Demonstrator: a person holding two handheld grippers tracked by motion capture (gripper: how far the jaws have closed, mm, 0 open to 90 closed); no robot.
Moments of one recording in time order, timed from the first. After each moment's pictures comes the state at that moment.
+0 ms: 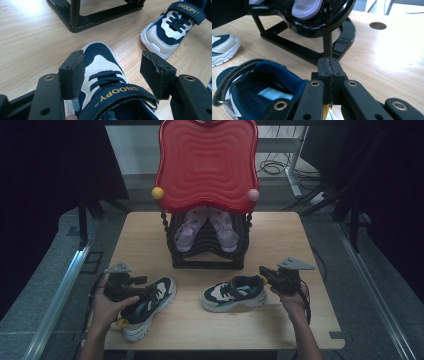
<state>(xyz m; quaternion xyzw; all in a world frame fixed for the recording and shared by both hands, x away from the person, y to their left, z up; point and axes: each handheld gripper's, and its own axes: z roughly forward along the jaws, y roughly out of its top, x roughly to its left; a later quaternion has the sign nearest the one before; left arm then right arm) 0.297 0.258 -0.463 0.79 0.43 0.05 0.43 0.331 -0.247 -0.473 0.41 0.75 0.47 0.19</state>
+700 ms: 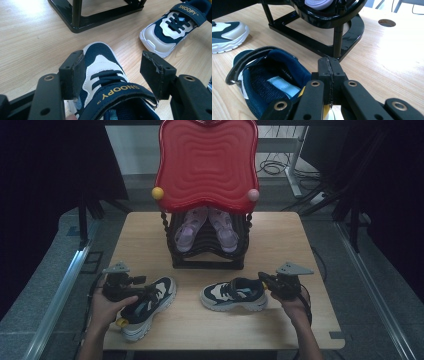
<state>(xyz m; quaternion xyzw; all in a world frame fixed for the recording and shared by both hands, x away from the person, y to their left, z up) 0.296 0.262 -0.461 0.79 0.43 0.05 0.44 0.315 -0.245 -0.472 0.39 0.78 0.46 0.19</state>
